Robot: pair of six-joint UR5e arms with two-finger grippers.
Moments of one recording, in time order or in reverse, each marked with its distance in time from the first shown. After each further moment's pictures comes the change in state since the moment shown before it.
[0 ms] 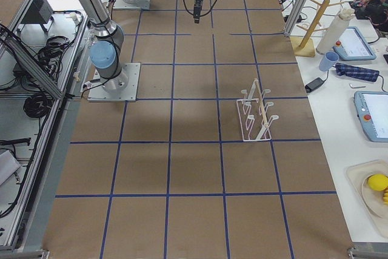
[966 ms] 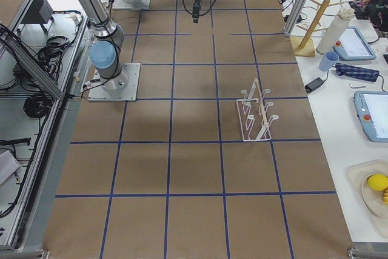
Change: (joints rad) left arm -0.648 0.170 0.070 -0.199 -0.005 -1.064; right arm 0.001 -0.002 0.000 0.010 0.000 0.002
